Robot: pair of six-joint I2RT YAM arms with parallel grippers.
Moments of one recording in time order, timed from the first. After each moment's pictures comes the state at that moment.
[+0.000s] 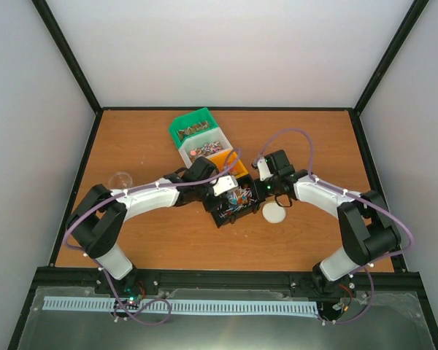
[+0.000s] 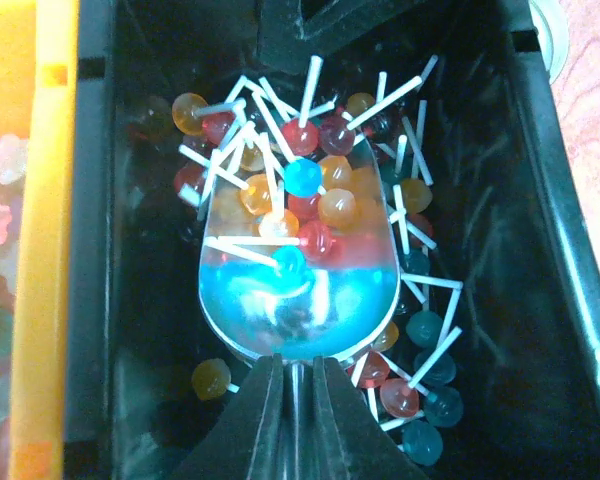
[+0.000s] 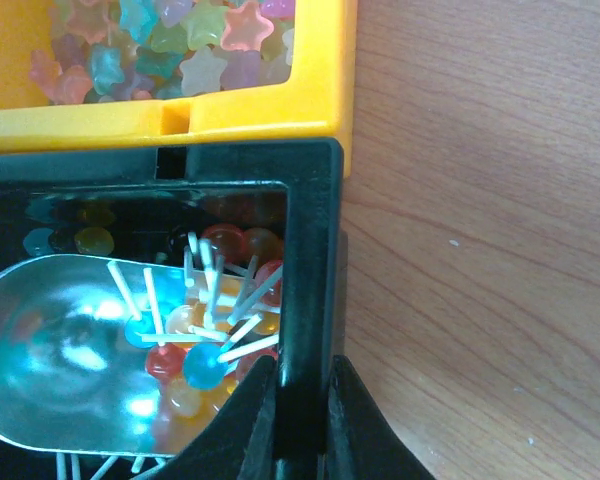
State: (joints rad) left arm -0.74 1.64 0.99 -0.30 0.26 0.35; right arm 0.47 1.55 0.86 -0.31 -0.26 0.11
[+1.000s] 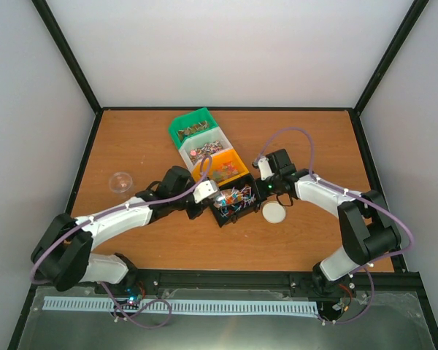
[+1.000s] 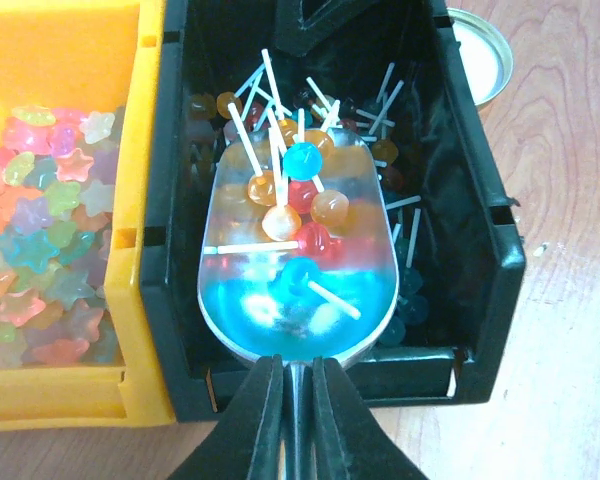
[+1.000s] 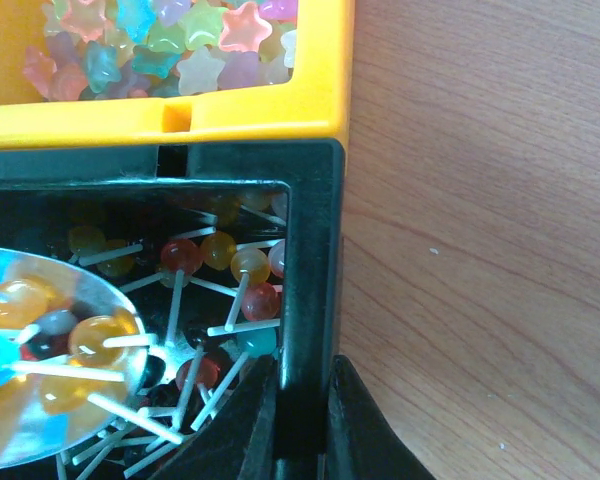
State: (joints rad) left arm -0.65 1.33 0.68 -0.11 0.35 0.34; right arm 0.45 1.55 0.87 -0.32 -0.26 0.06
